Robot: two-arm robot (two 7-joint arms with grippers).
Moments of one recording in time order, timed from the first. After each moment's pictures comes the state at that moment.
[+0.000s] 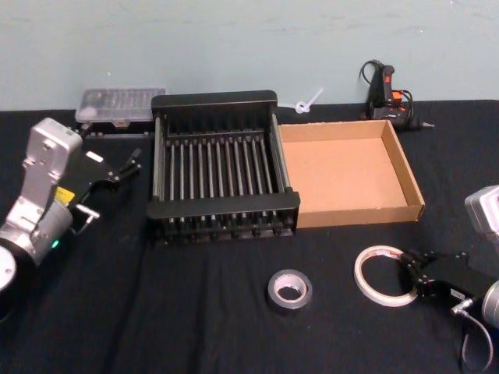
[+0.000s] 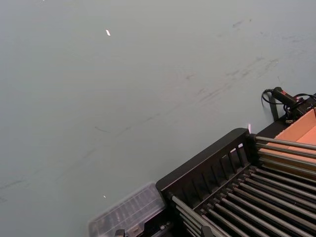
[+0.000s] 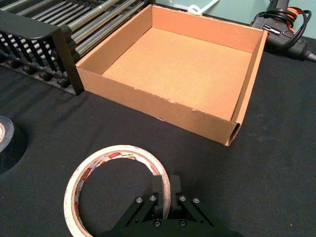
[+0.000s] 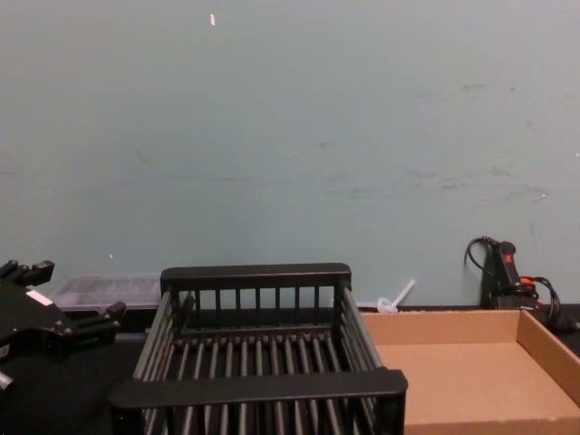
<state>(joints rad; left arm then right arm) -0.20 0.60 0.45 -1.41 -0.25 -0.12 0.03 -0.12 0.60 -0.21 -1.66 0.37 0.32 0.30</state>
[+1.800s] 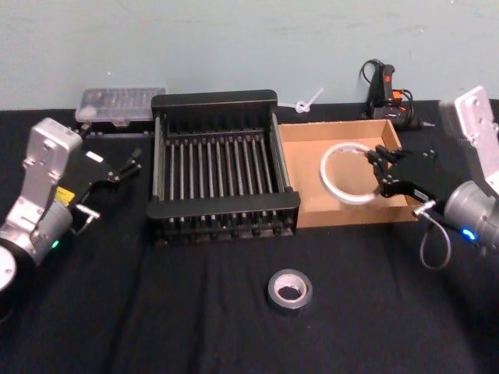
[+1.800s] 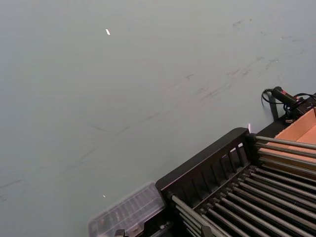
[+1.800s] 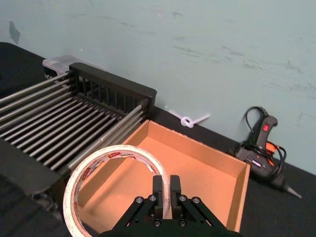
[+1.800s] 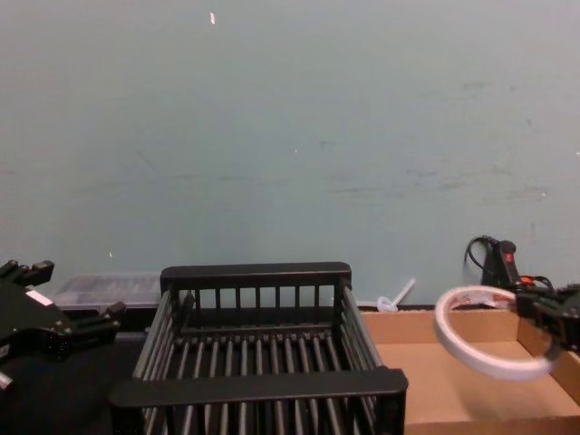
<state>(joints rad) -0.20 0.60 0.45 -1.41 -0.25 -0.12 0.03 0.15 0.47 -0.27 -1.60 0.27 0.26 0.31</state>
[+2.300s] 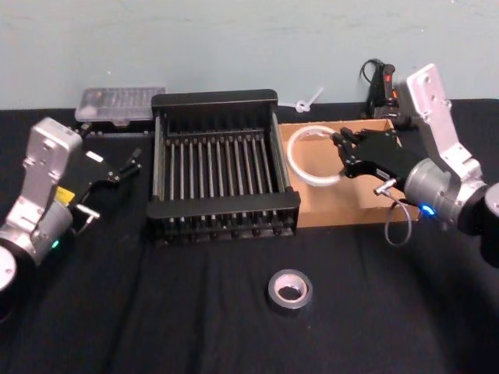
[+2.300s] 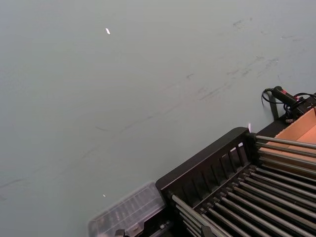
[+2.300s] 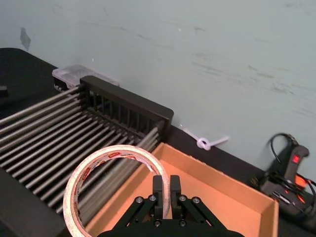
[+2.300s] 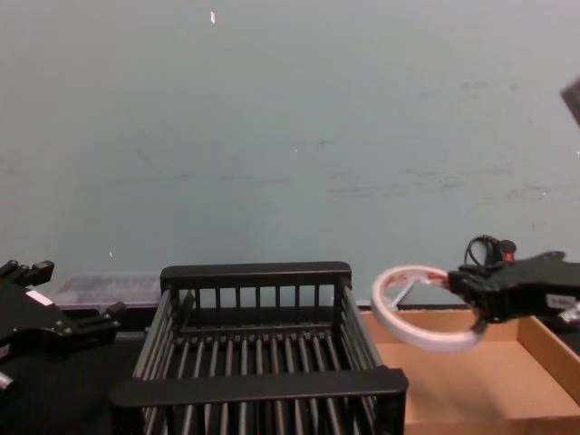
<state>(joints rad) -0.20 0.60 0.45 -1.41 -0.25 -0.12 0.03 0.28 0.38 -0.34 -1.50 0.20 0.26 0.33</state>
